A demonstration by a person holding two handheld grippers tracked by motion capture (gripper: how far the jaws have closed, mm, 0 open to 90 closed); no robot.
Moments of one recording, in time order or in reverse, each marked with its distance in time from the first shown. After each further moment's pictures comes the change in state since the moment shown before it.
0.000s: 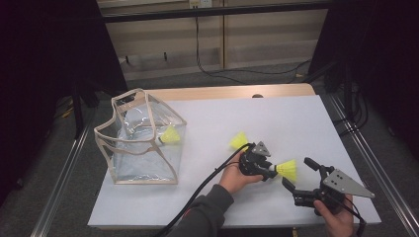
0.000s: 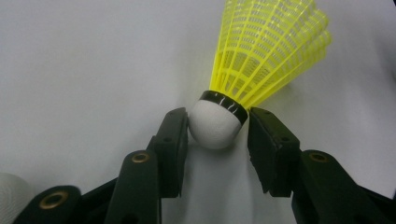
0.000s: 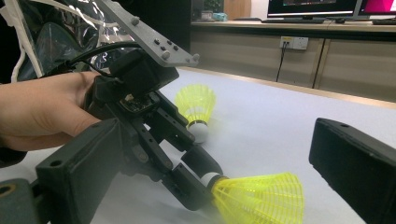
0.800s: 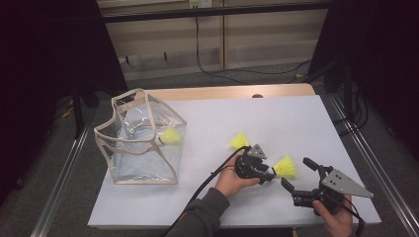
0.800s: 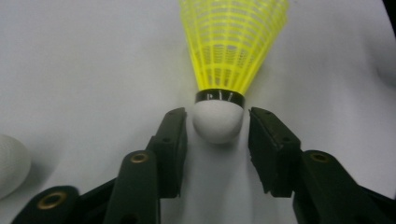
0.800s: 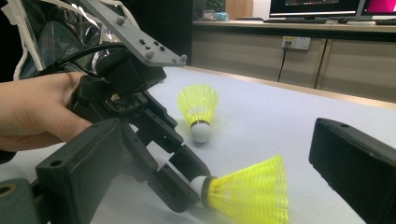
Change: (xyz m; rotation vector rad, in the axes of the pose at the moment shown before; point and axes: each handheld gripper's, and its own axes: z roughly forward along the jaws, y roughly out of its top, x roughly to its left) left arm -0.006 -0.009 -0.009 0.000 -0.002 -0.010; right arm 0.002 0.000 0.001 0.004 0.007 -0.003
